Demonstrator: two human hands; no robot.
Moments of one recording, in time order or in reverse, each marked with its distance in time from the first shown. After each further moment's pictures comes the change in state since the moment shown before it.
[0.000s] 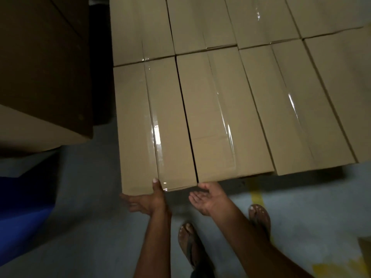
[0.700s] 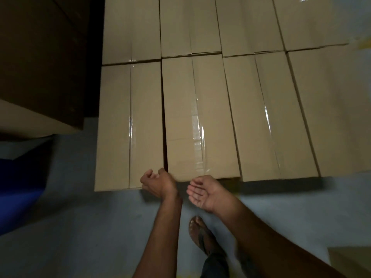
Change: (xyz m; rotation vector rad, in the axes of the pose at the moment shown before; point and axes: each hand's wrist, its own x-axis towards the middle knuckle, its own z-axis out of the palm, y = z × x) left_hand -0.135 0.029 0.077 -0.025 0.068 -0.038; right_hand -0.051 -0.091 -0.052 -0.474 0.021 0.030
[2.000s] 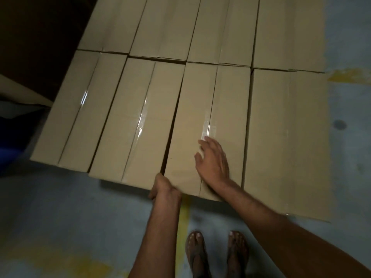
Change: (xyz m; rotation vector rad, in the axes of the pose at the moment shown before) left_hand -0.200 -0.093 0.172 -0.433 -0.164 -0.598; right_hand -0.004 -0.215 -0.234 -1.432 0.289 -1.354
